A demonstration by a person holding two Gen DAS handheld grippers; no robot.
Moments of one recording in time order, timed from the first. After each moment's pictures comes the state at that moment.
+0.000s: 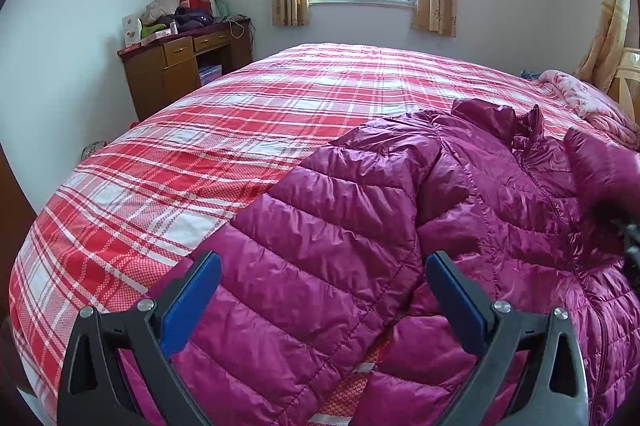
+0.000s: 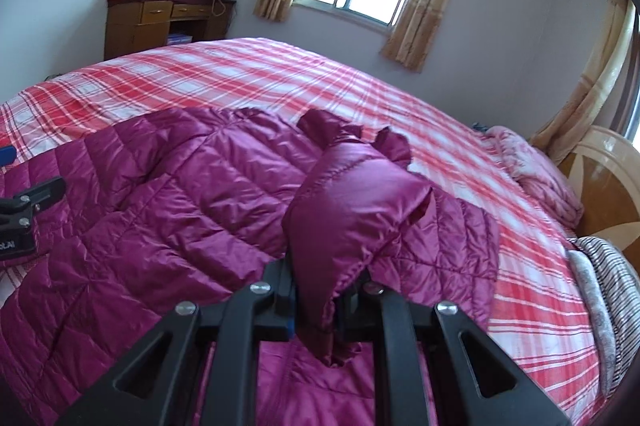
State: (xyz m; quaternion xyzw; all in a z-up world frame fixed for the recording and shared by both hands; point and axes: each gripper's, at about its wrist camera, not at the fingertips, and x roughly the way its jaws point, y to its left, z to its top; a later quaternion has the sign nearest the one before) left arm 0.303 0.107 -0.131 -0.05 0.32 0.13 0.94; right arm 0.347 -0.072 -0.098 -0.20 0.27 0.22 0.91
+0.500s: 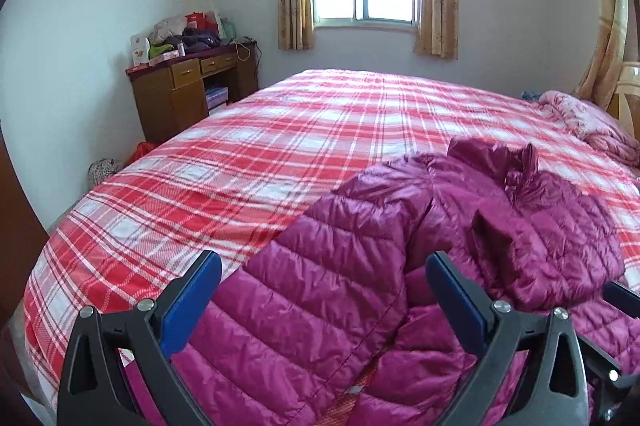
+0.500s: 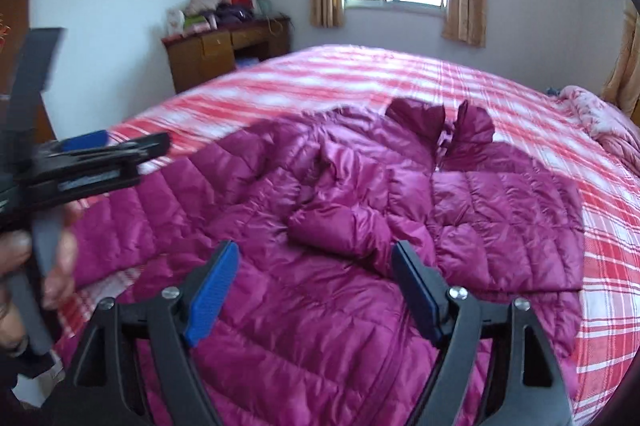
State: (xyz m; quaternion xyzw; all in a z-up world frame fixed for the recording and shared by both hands) left arm 0.301 0.096 -0.084 -0.04 0.28 0.14 0.95; right arm 0.294 -0.115 -0.083 -0.09 0.28 0.34 0.89
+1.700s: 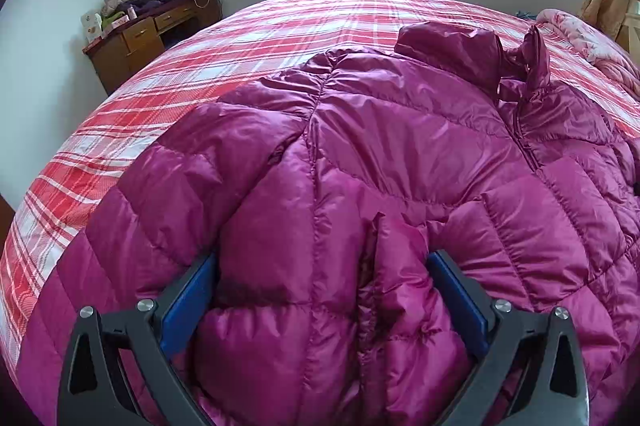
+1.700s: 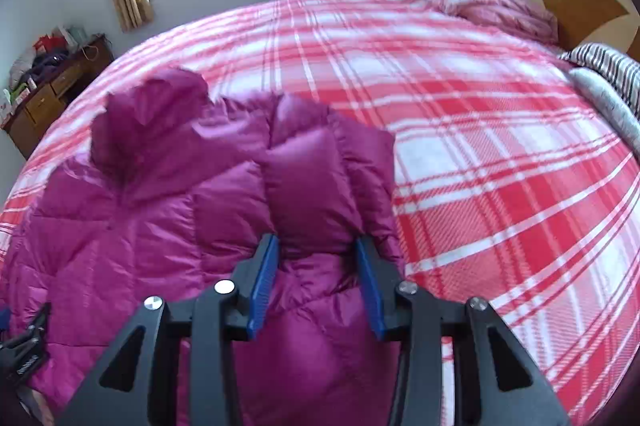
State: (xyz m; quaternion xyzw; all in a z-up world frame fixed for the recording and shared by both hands) left arm 0.433 -0.011 -0.178 -0.01 0.41 0.12 0.90; right arm 0.536 -0.234 -0.157 0.03 0.43 0.10 0.90
